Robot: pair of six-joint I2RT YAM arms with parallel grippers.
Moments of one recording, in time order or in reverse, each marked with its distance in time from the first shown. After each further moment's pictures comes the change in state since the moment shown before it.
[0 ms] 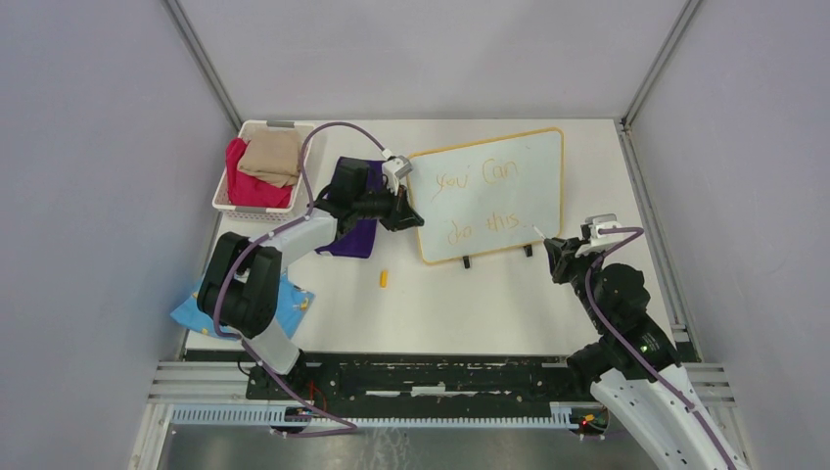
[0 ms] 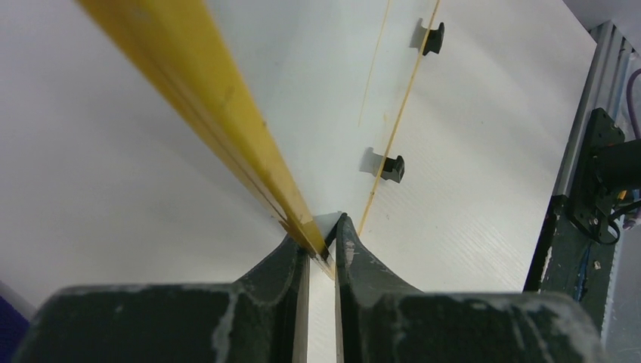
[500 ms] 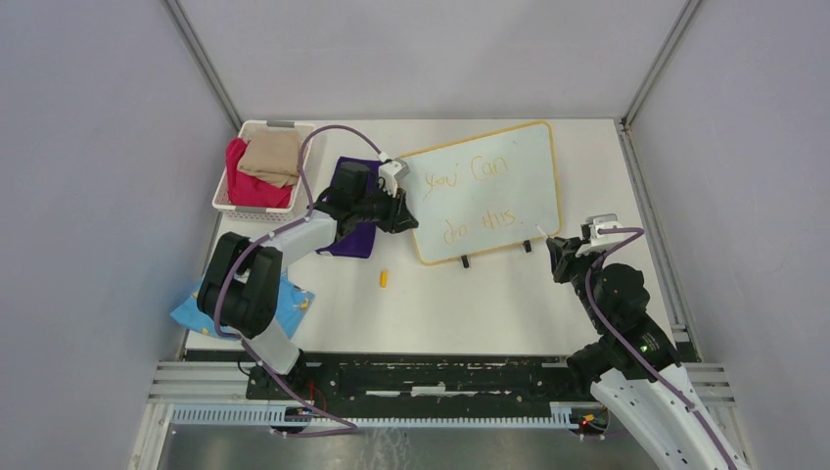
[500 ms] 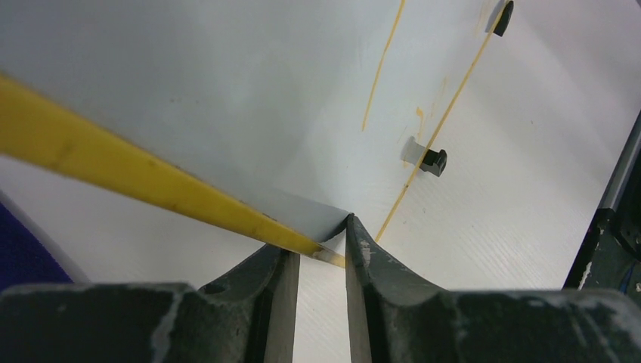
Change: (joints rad) left arm 0.002 -0.002 -0.019 -0.024 -0.111 0.001; right arm 0.006 0.002 0.000 0.000 0.032 -0.018
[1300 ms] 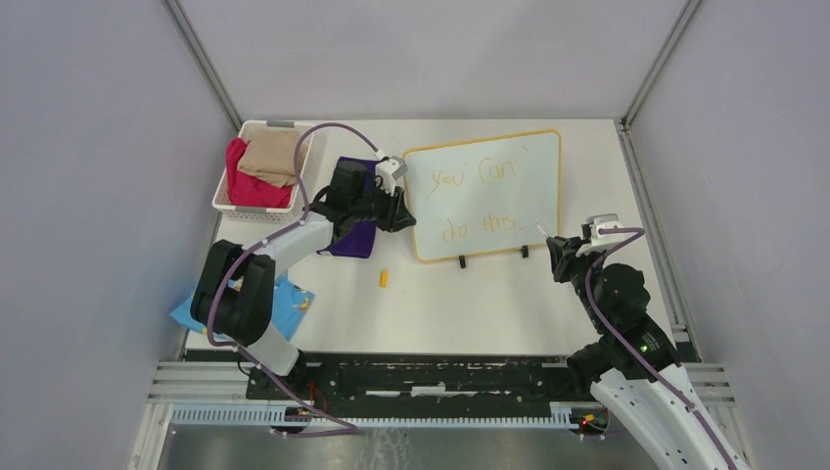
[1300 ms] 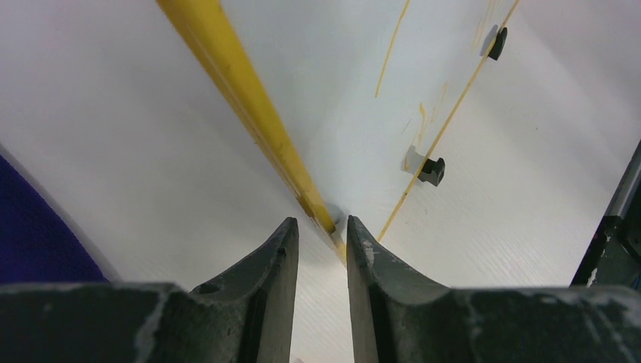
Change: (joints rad) left arm -0.006 -0.056 -0.007 -0.020 -0.034 0.000; right arm 0.000 0.000 0.000 0.007 0.003 0.001
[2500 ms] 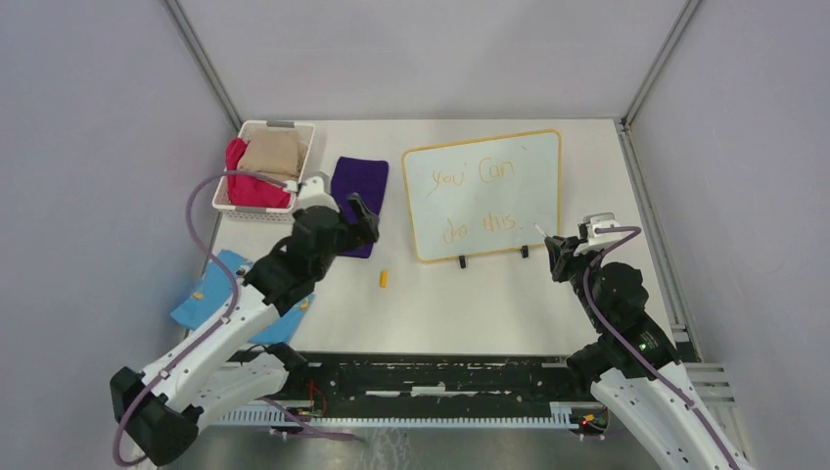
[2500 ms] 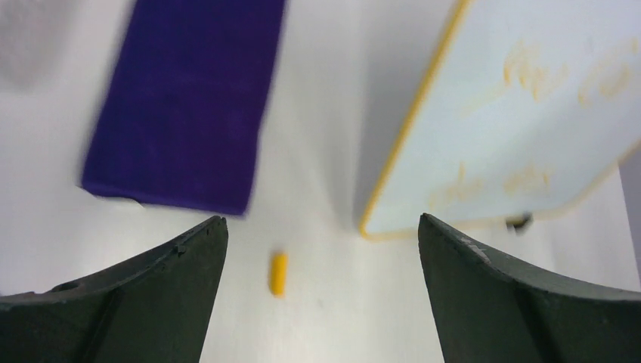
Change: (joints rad) left arm -0.137 -0.706 -0.153 -0.356 -0.949 -0.581; right arm 0.009 0.014 0.000 0.011 -0.002 -0.016
